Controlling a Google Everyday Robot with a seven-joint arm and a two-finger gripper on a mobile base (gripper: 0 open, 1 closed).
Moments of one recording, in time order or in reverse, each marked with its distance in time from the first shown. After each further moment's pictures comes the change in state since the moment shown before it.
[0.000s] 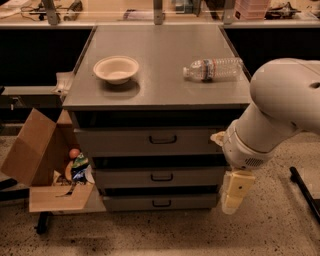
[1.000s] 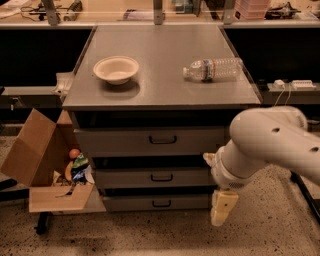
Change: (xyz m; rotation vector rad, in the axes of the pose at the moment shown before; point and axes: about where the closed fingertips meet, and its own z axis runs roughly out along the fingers) arm 0.018 -0.002 0.085 0.020 0.013 -0.009
